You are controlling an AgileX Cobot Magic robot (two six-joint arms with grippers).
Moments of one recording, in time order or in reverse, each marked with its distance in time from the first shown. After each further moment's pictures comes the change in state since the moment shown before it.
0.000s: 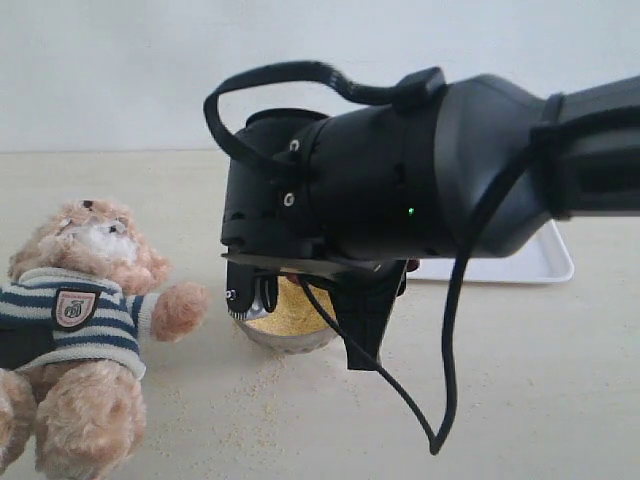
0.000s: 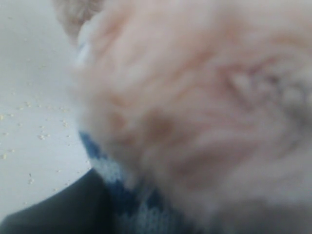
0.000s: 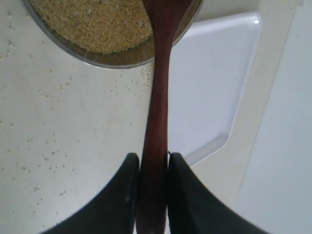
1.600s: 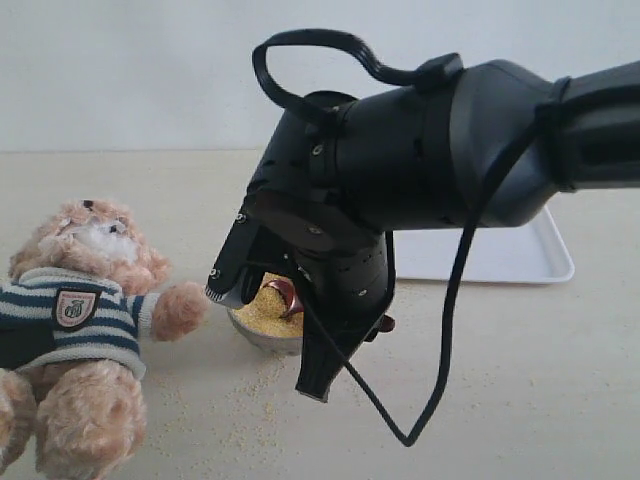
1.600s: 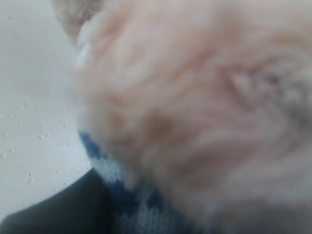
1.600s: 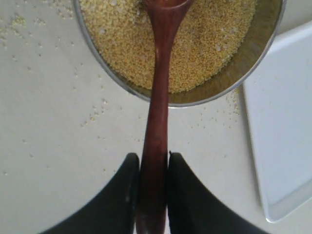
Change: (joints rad) left arm 0.000 0.000 0.000 0.000 0.000 0.000; right arm -0.072 0.009 0.000 0.328 -0.140 0.068
